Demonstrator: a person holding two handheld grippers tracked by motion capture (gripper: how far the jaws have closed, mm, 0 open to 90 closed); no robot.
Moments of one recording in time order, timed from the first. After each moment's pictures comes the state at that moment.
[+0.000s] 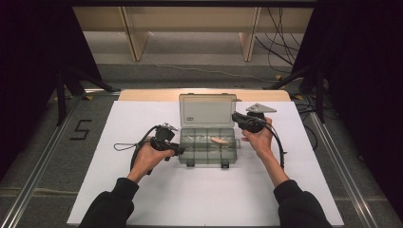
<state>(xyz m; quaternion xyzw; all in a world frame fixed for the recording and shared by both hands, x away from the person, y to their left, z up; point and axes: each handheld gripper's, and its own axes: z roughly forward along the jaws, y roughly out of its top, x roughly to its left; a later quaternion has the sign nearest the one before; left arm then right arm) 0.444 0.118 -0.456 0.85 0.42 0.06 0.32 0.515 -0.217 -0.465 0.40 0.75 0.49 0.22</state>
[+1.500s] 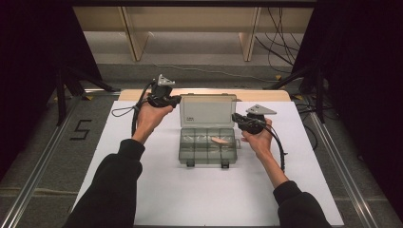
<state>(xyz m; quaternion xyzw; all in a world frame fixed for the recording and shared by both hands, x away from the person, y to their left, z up) 0.510 0.116 -0.348 0.79 0.41 0.23 0.41 0.511 -0.217 -0.468 0.39 0.74 0.49 0.24</state>
